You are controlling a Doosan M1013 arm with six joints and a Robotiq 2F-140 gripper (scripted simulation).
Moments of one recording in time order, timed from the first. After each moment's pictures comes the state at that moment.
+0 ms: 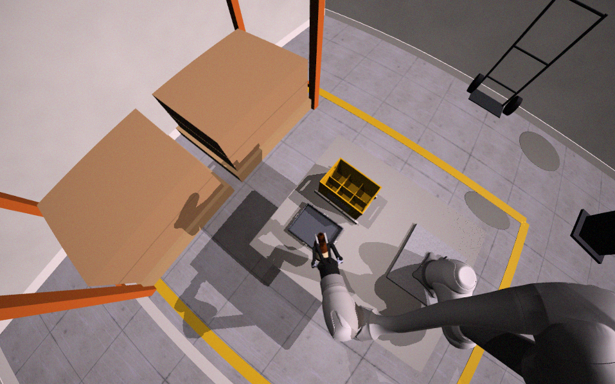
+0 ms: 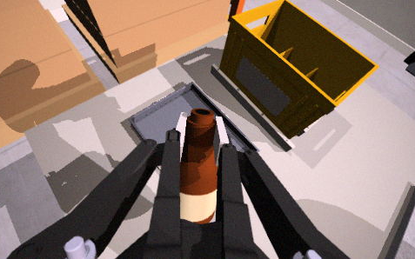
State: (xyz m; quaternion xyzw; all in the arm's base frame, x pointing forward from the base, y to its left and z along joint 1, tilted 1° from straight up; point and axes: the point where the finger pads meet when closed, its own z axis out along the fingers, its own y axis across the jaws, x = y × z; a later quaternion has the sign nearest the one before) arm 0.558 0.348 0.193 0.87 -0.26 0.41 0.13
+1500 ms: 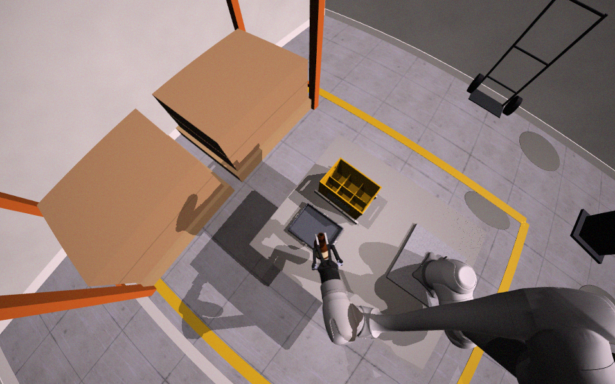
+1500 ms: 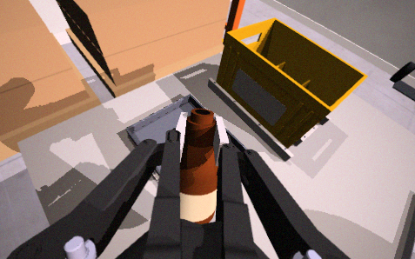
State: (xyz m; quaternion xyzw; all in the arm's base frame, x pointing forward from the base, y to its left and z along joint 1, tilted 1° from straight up) arm 0.556 0.347 0.191 0.84 -0.25 0.45 0.14
